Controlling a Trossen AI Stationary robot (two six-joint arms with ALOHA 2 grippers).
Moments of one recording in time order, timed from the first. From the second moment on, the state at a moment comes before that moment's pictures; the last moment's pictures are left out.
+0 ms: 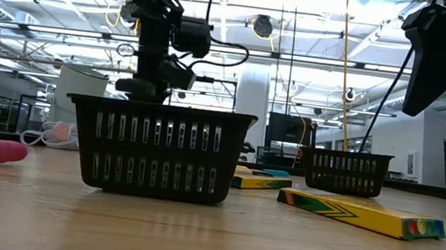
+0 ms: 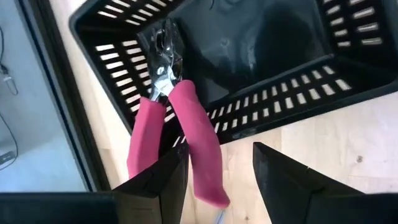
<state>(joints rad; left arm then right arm) 0.42 1.78 1.28 -0.91 -0.26 0.57 0.70 1.81 1.34 -1.07 0.47 0.80</state>
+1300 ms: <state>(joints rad) 0.36 1.85 1.33 -0.99 -0.51 0.70 0.70 1.78 1.34 -1.08 0.47 0.83</state>
